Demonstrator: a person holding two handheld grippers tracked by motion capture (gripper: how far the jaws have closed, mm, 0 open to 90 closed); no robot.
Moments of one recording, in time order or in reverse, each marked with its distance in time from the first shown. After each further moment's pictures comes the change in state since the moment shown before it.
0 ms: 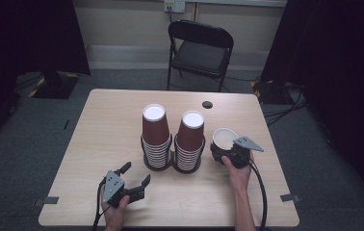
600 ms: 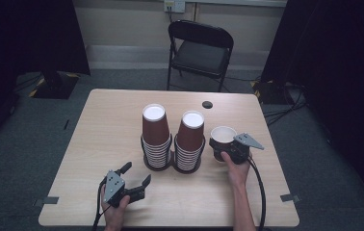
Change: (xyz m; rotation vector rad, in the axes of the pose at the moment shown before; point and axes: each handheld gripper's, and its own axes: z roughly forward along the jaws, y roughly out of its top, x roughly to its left) left arm 0.000 0.000 0.001 0.011 -0.002 0.005; right arm -0.001 0.008 0.008 -0.080 0.022 0.005
